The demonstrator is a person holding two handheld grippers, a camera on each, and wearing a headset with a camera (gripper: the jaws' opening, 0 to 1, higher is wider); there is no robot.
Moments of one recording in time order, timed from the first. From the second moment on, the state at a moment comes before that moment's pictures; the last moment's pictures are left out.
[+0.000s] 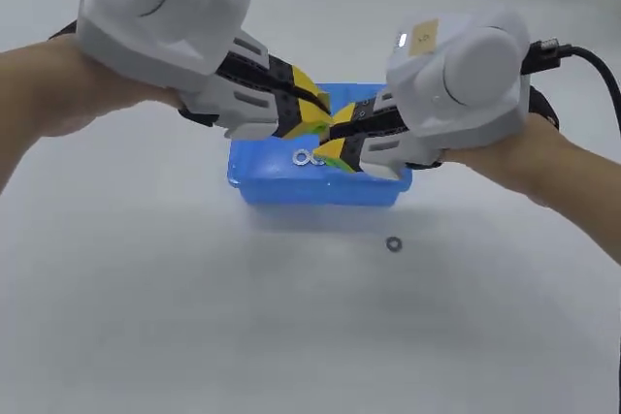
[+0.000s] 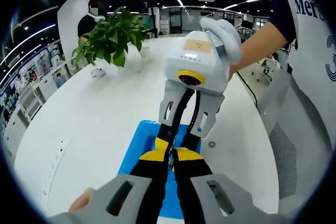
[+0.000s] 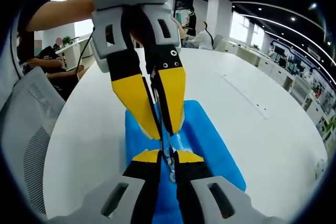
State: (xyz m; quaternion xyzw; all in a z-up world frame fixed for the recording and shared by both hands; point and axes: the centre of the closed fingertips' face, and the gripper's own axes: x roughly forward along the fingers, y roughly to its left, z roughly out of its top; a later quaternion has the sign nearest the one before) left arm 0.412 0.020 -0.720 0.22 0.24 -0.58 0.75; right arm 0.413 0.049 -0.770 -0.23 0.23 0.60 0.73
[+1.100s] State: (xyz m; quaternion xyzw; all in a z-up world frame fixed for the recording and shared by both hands) left arm 0.378 0.010 -0.684 0.25 0.21 -0.60 0.73; right arm 0.385 0.037 -0.735 -0.25 0.19 0.61 0.73
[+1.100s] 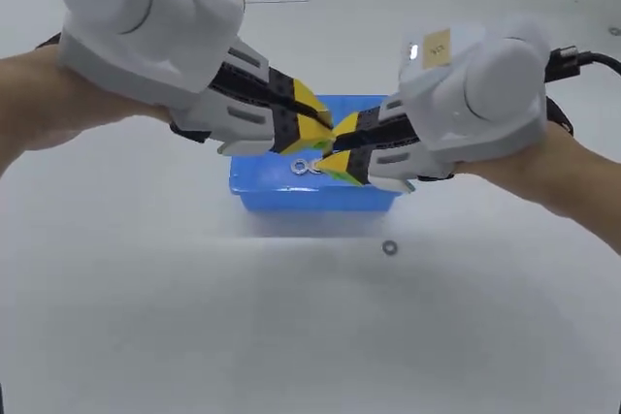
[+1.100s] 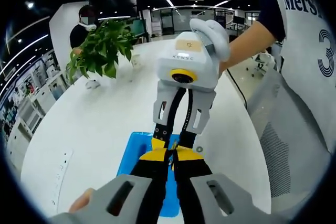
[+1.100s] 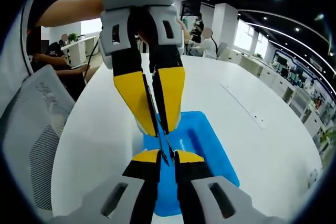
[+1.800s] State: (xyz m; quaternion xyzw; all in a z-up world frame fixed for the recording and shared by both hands) left arm 0.321 -0.031 -0.669 0.24 0.19 -0.61 0.73; right arm 0.334 -0.003 -0.723 -0.26 0.20 0.60 0.73
